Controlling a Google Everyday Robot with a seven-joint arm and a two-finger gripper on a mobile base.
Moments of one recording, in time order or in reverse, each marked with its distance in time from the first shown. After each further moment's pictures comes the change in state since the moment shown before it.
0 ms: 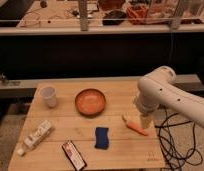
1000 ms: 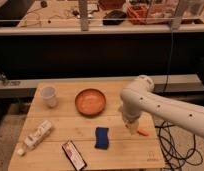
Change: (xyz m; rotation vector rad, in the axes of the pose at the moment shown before) arm -0.051 0.005 0.041 -0.025 -0.021 -0.215
